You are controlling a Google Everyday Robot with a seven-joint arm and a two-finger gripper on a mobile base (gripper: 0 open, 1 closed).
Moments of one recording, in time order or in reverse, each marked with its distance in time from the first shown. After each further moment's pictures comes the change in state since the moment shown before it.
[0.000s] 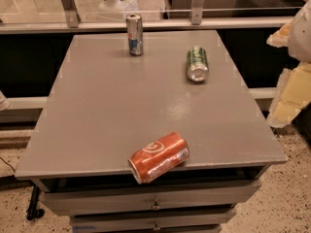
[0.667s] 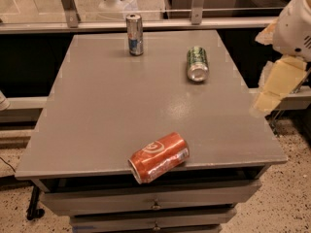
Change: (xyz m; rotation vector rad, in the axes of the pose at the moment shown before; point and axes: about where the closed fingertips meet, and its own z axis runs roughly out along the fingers) arm -0.017 -0.015 0.012 -0.011 -0.056 0.047
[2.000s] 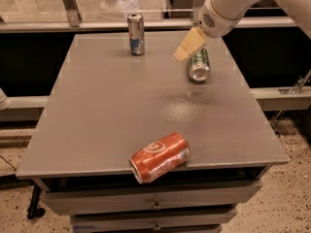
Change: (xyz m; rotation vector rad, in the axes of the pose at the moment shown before) arm -0.102 -0.144 0.121 0.097 -0.088 0.526
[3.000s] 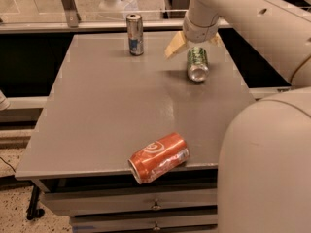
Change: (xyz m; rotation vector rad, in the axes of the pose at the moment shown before) arm -0.018 -0.045 0.086 0.161 0.143 0.437
